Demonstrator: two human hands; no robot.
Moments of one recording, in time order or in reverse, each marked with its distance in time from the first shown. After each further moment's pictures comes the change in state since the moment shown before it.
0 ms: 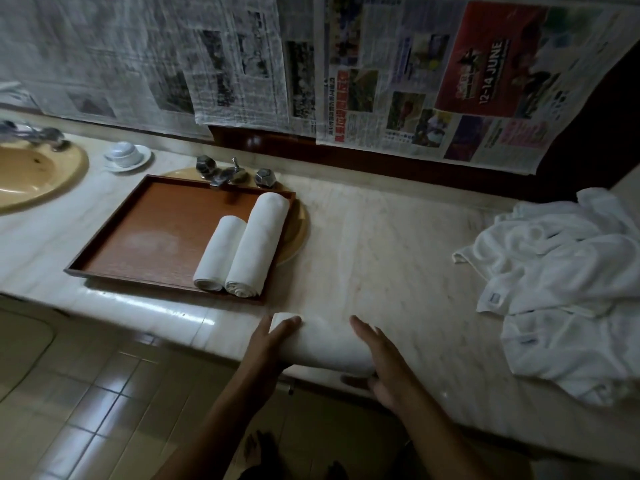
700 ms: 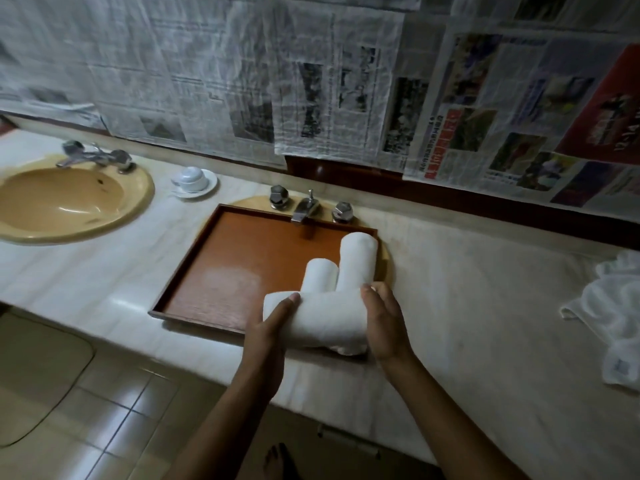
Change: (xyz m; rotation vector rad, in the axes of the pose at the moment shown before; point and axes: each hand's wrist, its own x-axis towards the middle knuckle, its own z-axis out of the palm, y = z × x) left_hand 0.062 0.157 -0.147 -0.124 0.152 0.185; right_hand 0.074 -0.085 0.237 -0.280 0.121 -0.493
